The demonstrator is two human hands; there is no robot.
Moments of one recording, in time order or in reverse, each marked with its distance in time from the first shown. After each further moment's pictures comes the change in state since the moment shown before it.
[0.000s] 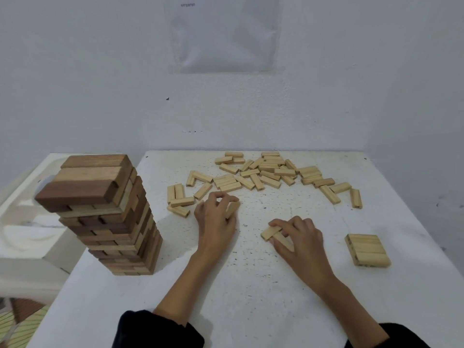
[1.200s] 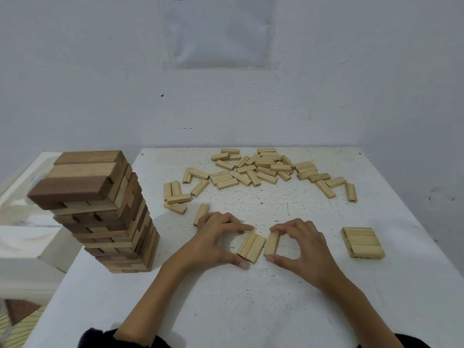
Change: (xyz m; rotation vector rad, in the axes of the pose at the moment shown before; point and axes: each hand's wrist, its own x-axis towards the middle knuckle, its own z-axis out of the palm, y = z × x) left_hand -0.016 -0.004 -0.047 -0.124 -0.669 0.260; right_hand -0.012 0.000 -0.027 0.154 -0.264 0.049
